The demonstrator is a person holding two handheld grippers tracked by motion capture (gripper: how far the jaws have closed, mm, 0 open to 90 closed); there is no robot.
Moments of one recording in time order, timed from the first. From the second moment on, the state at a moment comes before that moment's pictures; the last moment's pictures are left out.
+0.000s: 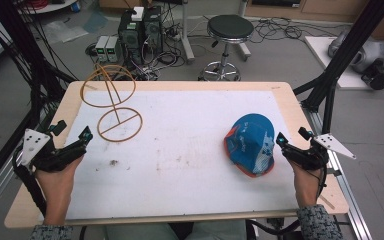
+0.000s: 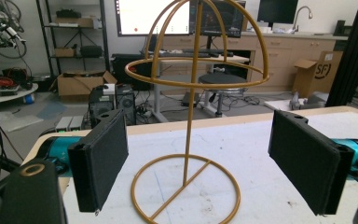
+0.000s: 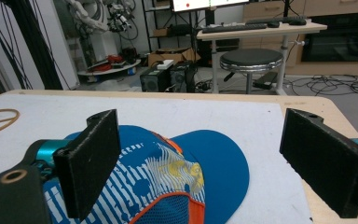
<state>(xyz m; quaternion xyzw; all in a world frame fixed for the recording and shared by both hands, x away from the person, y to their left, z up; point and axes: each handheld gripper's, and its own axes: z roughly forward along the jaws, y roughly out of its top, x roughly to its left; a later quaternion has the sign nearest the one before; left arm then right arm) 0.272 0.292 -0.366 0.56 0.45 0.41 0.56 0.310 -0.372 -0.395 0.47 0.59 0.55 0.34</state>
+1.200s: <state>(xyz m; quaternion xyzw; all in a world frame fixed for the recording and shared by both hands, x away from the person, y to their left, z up) 0.270 0.297 -0.362 0.56 0.45 0.42 0.56 0.308 -0.349 -0.389 0.43 0.63 0.55 0.34</state>
